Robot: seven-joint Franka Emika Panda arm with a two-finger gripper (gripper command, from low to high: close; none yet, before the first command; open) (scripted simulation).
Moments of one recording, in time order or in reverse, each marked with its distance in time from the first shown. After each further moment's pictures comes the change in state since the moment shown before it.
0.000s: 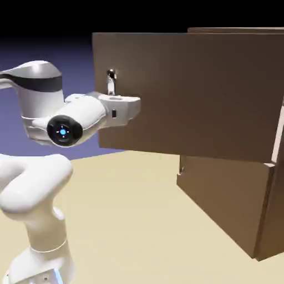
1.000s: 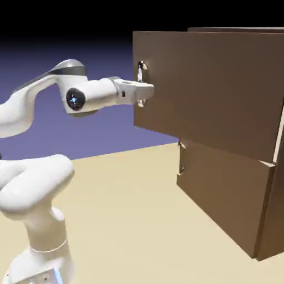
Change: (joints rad) arm -0.031 -0.283 1.087 0.060 0.954 0.655 0.316
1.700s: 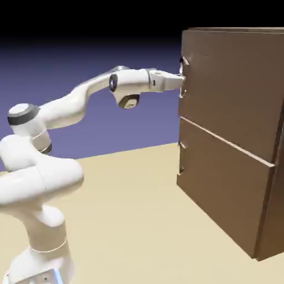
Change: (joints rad) arm -0.560 0.117 0.451 0.743 0.026 0.623 0.406
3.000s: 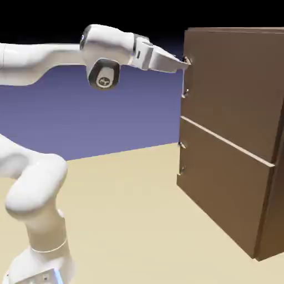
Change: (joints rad) arm 0.699 0.558 -0.658 -0.363 -1.345 0.243 0.531
